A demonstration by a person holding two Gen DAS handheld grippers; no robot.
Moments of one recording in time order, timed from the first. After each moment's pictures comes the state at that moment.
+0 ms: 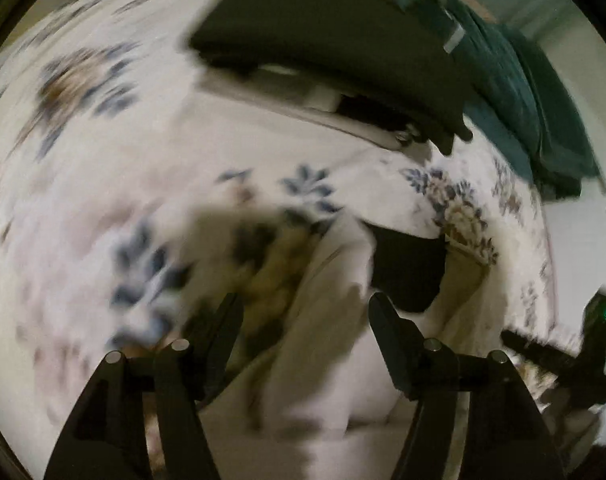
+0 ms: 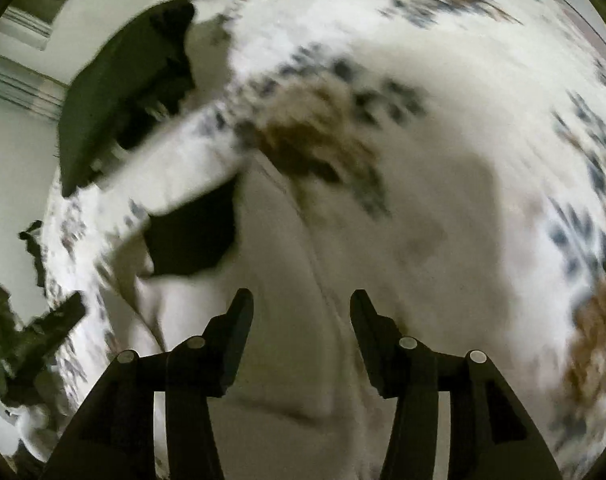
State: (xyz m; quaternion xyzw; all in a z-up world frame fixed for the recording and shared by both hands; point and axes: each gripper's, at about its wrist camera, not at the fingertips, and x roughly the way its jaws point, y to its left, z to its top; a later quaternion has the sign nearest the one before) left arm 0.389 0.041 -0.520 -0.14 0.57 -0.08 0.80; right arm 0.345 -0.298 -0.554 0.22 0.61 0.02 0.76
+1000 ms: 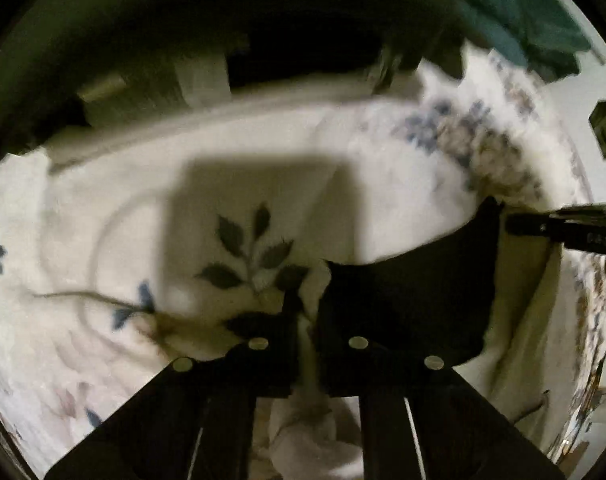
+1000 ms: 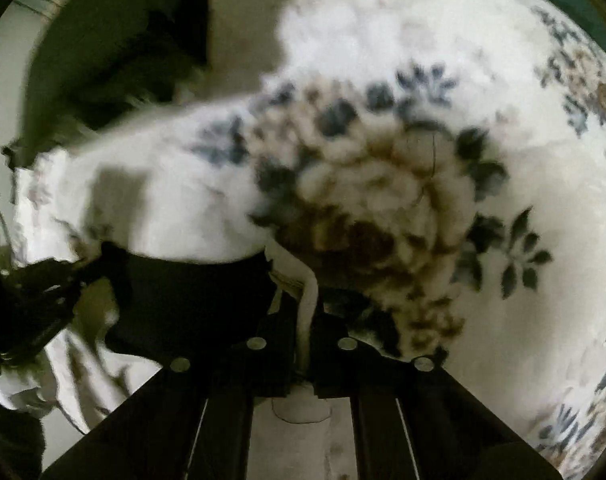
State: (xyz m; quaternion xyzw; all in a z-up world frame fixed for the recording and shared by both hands) left arm 0.464 0.010 -0.565 0.02 0.61 -0.19 0.77; right arm 0.476 -0.254 -0.587 0.10 0.67 0.10 0.73
